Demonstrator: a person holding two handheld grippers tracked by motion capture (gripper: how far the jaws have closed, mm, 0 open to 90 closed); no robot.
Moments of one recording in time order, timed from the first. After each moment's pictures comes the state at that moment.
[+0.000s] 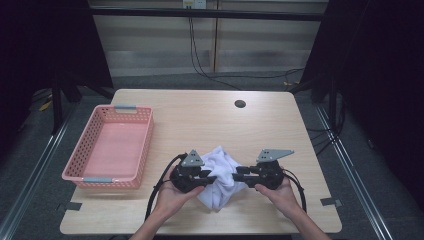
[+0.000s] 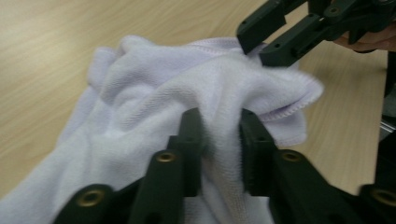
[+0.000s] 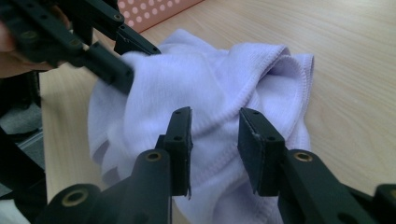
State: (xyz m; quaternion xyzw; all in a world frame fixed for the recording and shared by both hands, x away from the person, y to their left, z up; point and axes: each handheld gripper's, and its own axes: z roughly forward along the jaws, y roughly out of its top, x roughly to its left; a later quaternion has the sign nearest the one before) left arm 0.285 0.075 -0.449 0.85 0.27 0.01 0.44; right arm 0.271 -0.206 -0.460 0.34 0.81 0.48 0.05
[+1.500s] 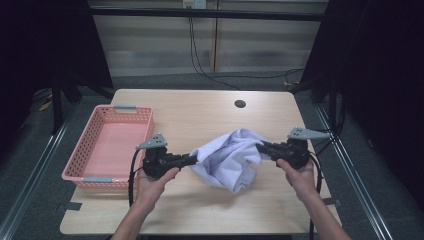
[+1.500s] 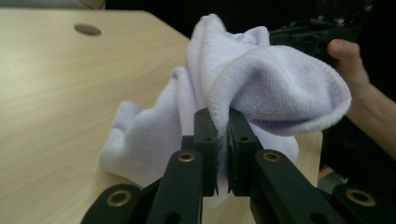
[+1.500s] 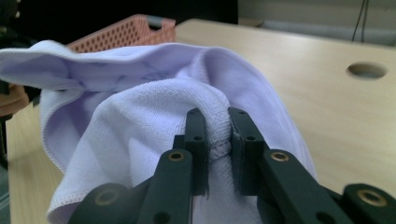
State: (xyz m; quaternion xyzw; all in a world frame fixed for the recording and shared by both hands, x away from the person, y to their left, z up) left arm 0.302 0.140 -0.404 0.75 0.31 -0.02 0.58; right arm 0.293 -0.266 -0.406 0.40 0.73 0.54 0.13
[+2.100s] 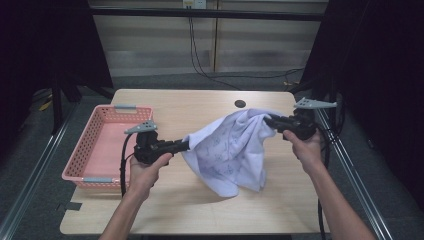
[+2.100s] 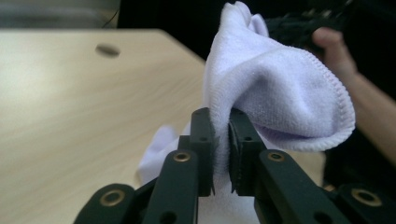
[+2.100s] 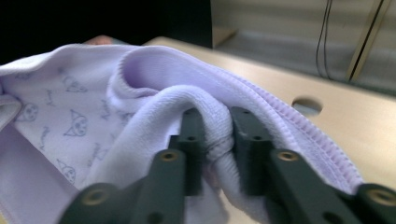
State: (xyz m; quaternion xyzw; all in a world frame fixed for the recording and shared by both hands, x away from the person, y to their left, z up) left arm 0.325 0.147 -0.405 0.76 0.35 -0.02 0.55; right arm 0.349 -0.281 -0.375 0.42 0.74 0.51 0.15
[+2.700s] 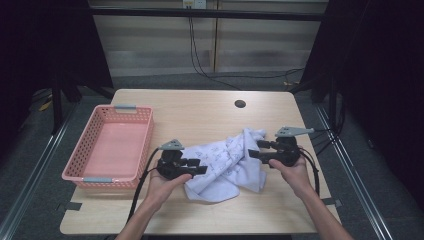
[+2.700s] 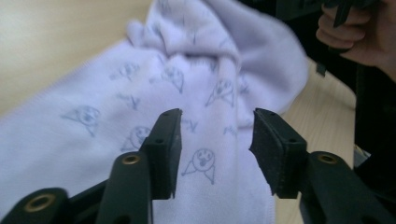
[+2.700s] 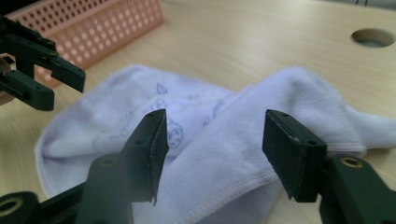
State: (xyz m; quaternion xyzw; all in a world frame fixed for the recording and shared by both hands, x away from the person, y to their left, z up) left arm 0.323 0.096 -0.466 0.82 0.32 -0.05 0.48; right arm 0.317 -0.250 -0.436 0.41 0.78 0.47 0.11
